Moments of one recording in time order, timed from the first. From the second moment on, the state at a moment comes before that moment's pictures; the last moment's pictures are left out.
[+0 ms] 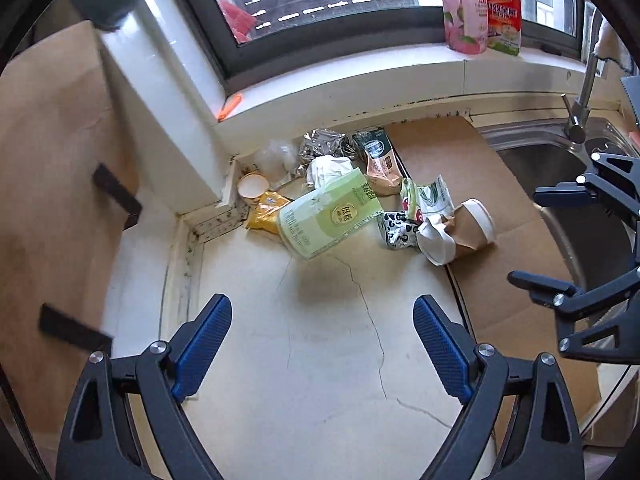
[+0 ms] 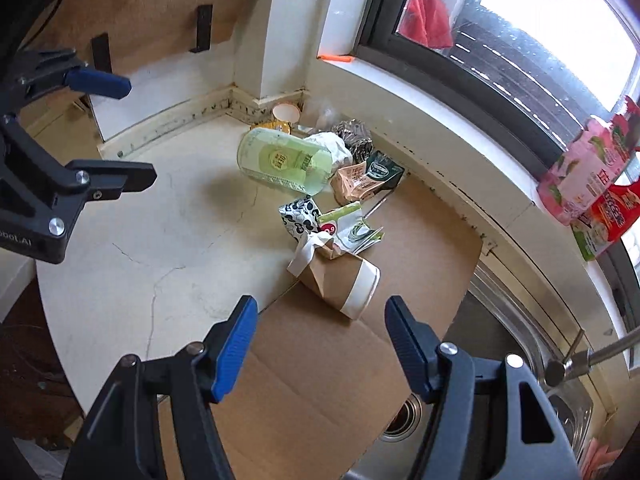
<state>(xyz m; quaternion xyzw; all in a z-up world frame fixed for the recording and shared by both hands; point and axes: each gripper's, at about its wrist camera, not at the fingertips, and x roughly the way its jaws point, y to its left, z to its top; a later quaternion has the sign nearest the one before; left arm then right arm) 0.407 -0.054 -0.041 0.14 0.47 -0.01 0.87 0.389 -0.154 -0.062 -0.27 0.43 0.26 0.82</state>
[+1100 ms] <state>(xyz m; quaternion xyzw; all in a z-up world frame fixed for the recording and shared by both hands) 0.493 -0.038 -0.103 0.20 0.51 -0.01 0.84 0.492 -0.149 -0.125 -0.17 0.51 0.30 0.79</state>
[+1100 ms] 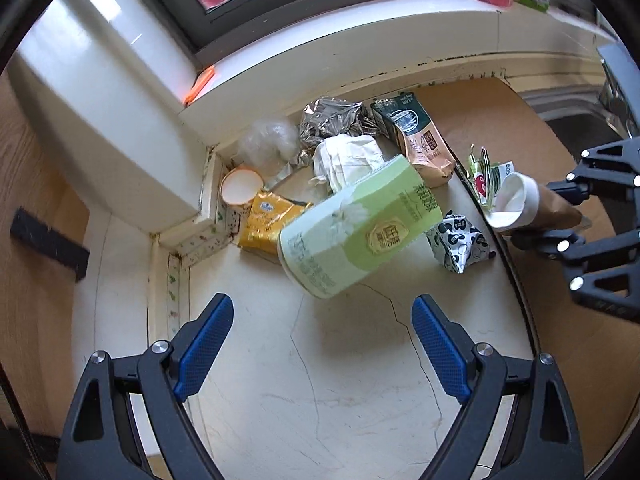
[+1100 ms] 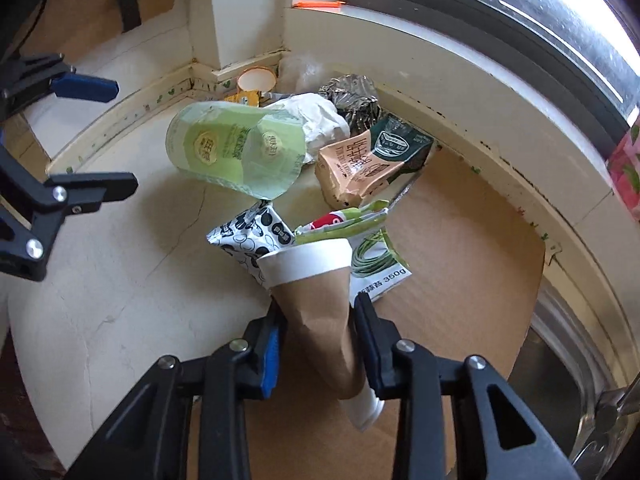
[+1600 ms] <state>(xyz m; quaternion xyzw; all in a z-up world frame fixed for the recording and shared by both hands) 0.541 -0.070 -0.135 0.33 0.52 -0.04 0.79 0.520 -0.184 -0.132 0.04 0.59 0.28 0.75</state>
